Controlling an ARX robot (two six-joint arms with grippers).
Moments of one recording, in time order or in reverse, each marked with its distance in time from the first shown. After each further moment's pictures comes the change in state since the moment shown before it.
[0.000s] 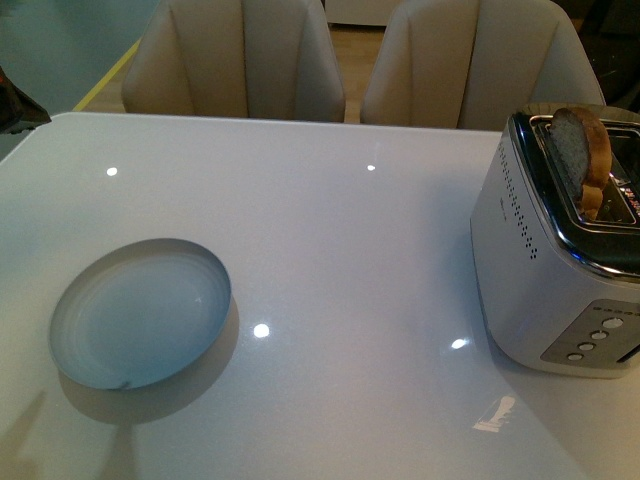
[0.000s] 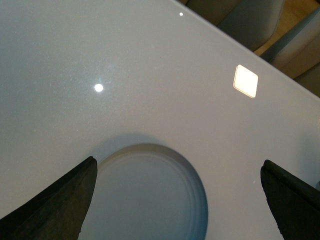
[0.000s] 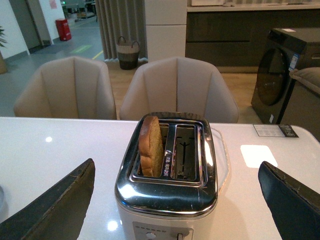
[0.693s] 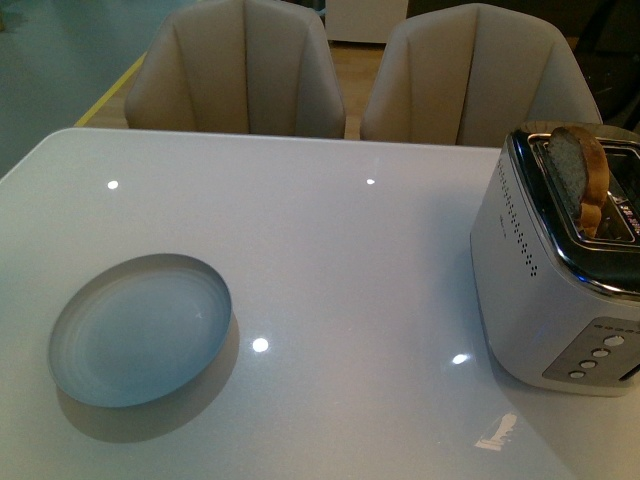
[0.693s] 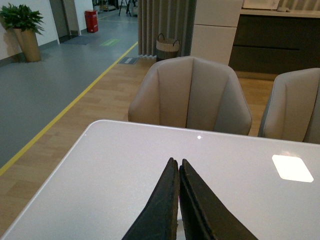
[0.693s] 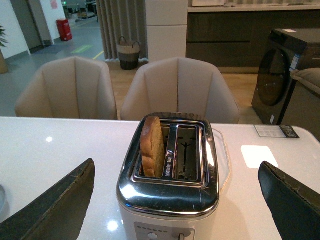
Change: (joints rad) left arm -0.108 -0.517 -0.645 0.755 -0.206 0.334; right arm 0.000 -0.001 0.000 0.000 0.000 0.000
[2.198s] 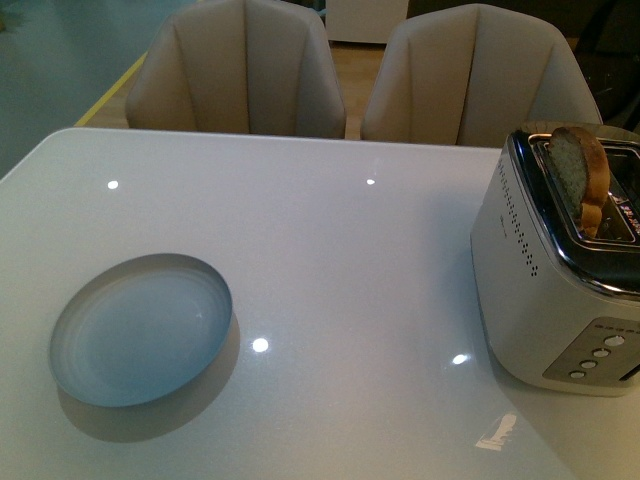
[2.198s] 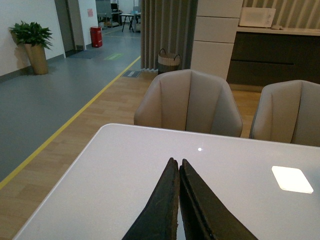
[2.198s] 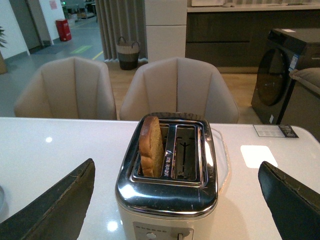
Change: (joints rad) left arm 0.000 -1.056 -0.152 -0.875 -0.001 0.003; right arm 0.000 0.000 0.000 0.000 0.000 0.000
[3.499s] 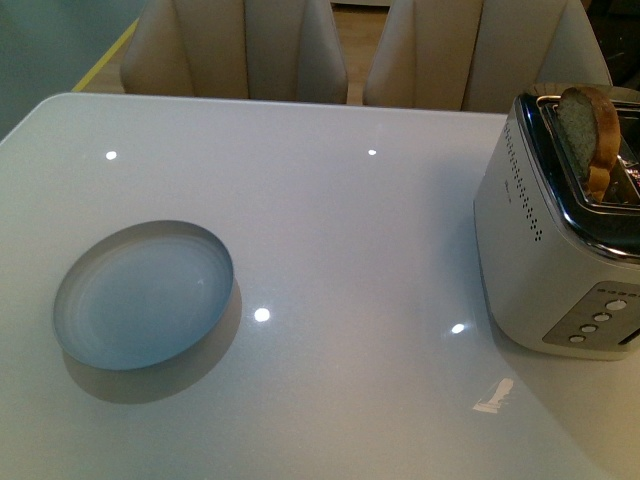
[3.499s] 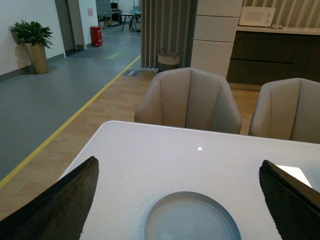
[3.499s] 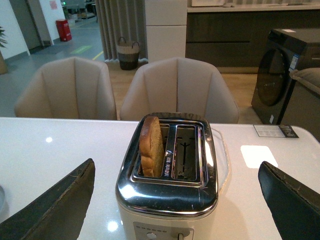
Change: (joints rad) left arm 0.000 -0.217 0.000 -0.224 0.000 0.000; right arm 0.000 0.000 0.000 0.000 0.000 0.000
